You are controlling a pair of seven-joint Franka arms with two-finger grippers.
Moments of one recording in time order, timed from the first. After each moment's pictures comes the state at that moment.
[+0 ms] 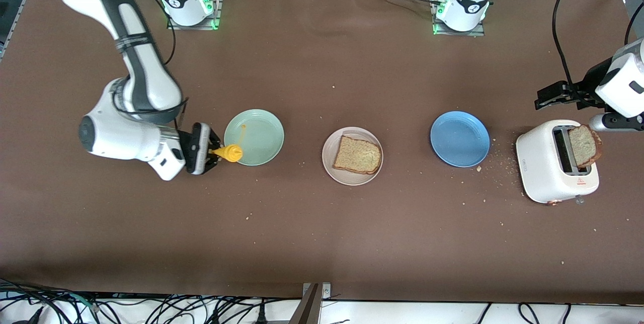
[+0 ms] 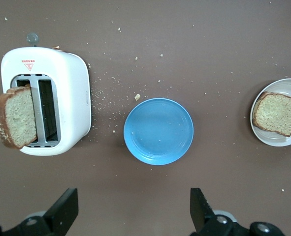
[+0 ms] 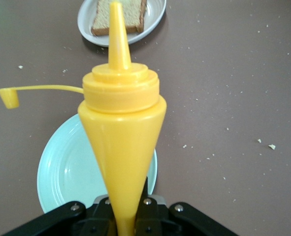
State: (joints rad) left arm -0.06 0.15 0.07 -1.49 -0.04 1.51 -0.03; right arm 0.25 0.50 0.01 -1.70 0.54 2.12 -1.45
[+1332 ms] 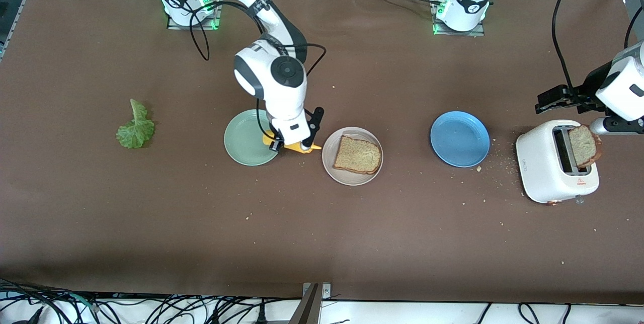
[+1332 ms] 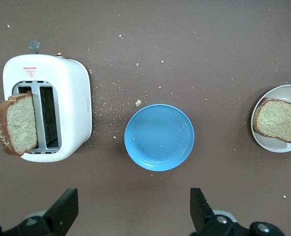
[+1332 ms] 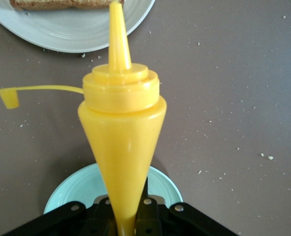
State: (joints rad) left arm -0.06 0.15 0.07 -1.49 -0.04 1.54 -0.03; right arm 0.69 0.63 0.01 -1.53 -0.29 2.13 -0.41
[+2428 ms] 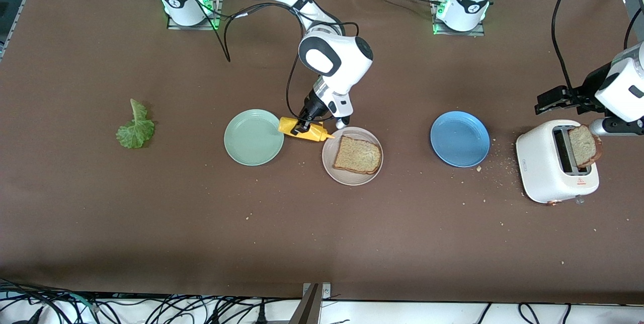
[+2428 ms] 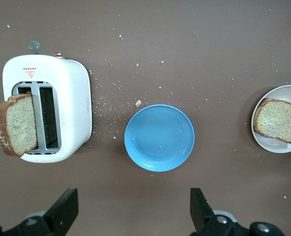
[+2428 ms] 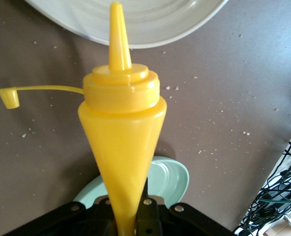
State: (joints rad) left arm -0.06 0.16 0.07 -1.49 -0.04 1.54 -0.03; right arm 0.94 0.85 0.00 -1.35 -0.69 1.83 -0.08
